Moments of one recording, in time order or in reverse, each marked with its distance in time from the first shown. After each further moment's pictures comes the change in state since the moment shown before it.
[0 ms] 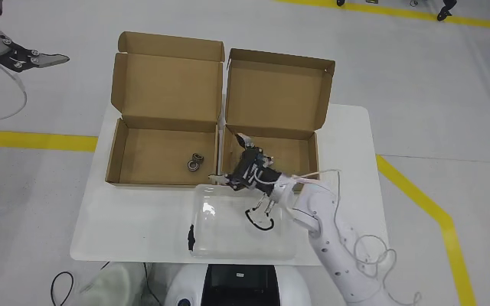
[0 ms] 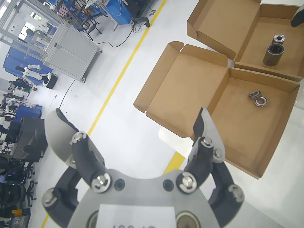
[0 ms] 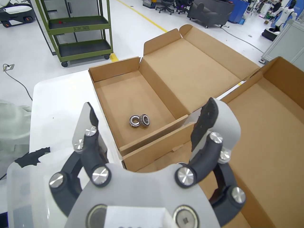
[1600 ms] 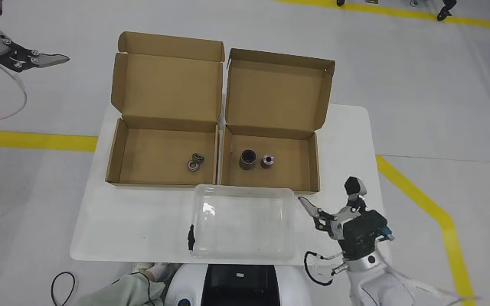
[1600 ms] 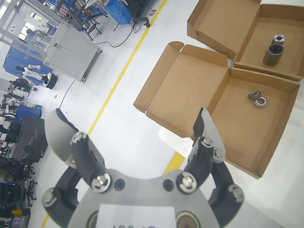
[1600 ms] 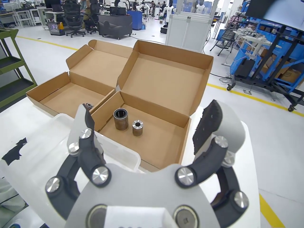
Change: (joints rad) left arm 0.000 0.000 0.000 0.000 0.000 0.000 0.000; right arm -0.807 0.103 0.417 -0.525 -0.015 0.338 -0.329
